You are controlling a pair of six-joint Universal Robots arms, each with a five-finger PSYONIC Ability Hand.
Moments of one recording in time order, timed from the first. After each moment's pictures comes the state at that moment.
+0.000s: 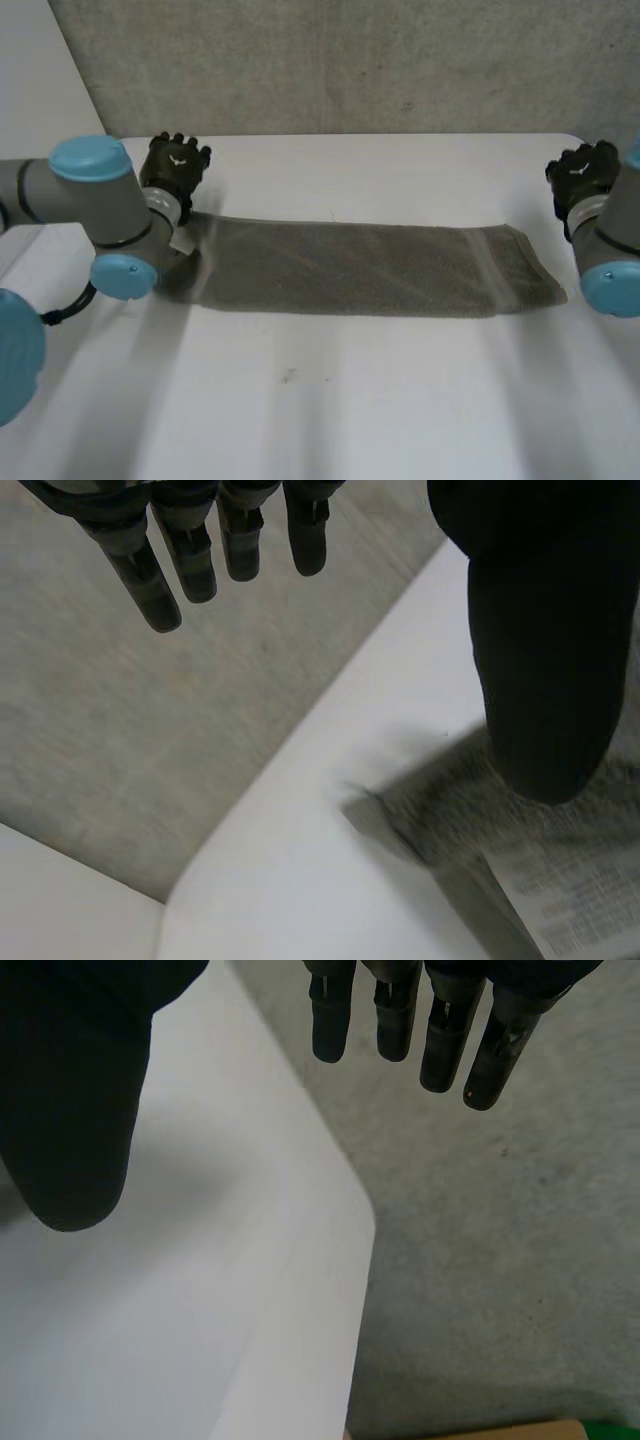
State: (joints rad) left arm 4.40 -2.45 -0.90 3.28 -1.59 3.74; right arm 1.73 -0.92 1.22 -0.17 1.70 2.37; left_hand 0.19 0.18 0.18 0.18 0.04; right_hand 0.21 0.23 0.21 0.24 0.06
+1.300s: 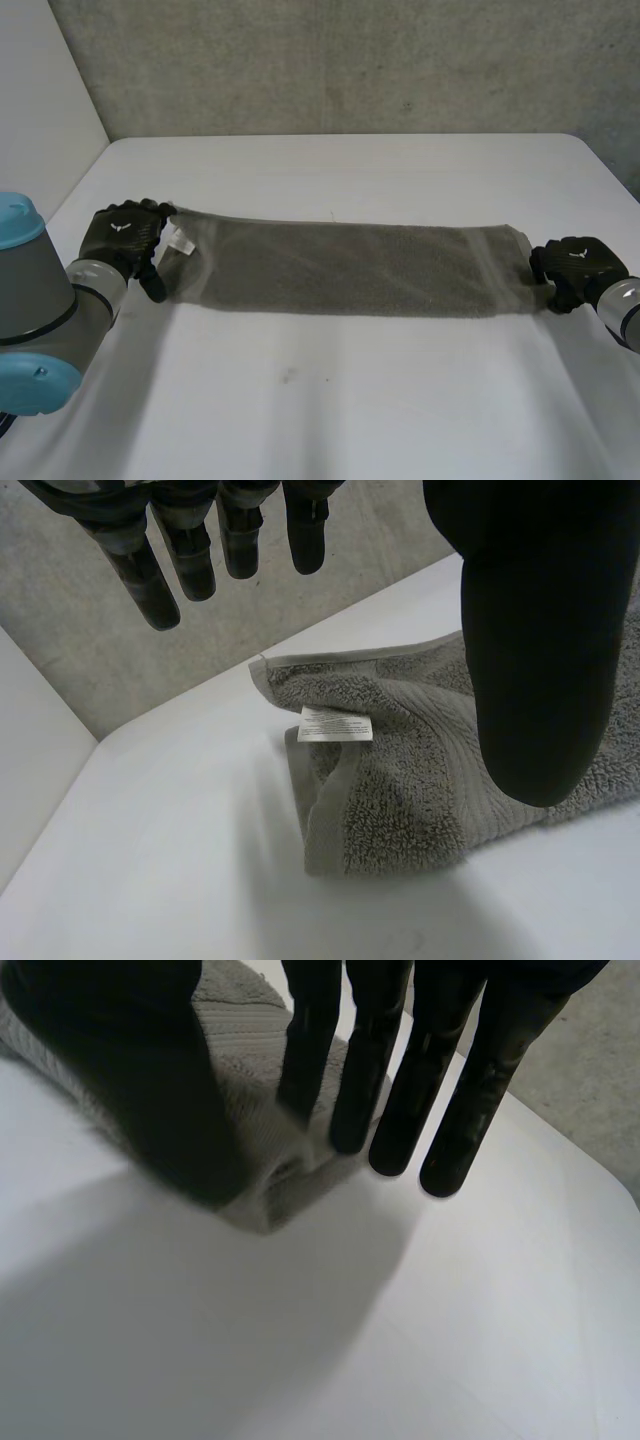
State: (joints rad) left arm 4.47 -1.93 -1.71 3.38 -1.59 3.36; right arm 1.48 -1.03 1.68 -0.21 1.18 2.57; left_hand 0.18 0.16 0.17 0.17 0.03; right_hand 0.82 0.98 0.96 0.97 0.75
